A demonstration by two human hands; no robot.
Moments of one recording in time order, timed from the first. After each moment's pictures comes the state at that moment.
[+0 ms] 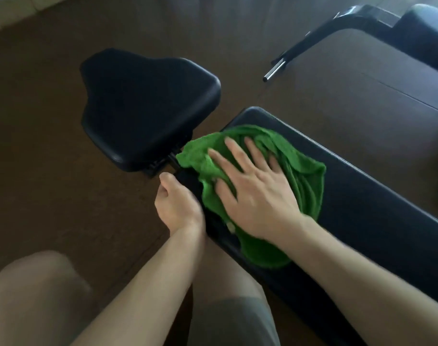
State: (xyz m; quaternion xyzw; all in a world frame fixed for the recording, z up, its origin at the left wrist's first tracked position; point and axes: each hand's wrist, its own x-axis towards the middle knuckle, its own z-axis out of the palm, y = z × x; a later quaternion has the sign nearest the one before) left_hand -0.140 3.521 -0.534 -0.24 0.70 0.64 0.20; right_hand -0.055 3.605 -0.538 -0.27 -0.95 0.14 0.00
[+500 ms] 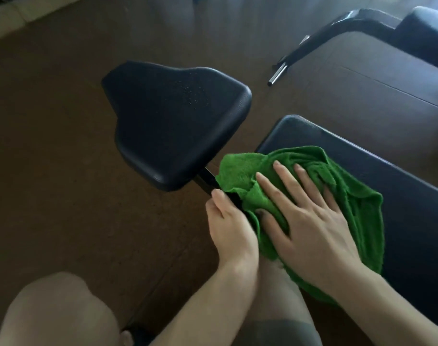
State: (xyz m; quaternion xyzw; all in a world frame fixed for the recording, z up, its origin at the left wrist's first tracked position) left_hand -0.163 3.495 -0.549 -0.12 0.68 0.64 0.35; right_hand -0.055 3.551 -0.534 -0.37 -0.92 0.11 0.00
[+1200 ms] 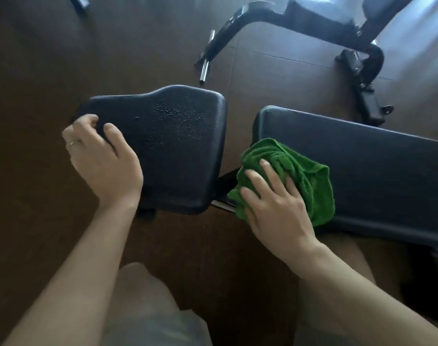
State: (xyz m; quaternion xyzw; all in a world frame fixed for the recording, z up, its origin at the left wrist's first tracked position) left_hand -0.456 3.505 -0.550 0.37 0.80 0.47 -0.02; right_hand -0.169 3.476 -0.562 -0.48 -0.87 -0.07 0.05
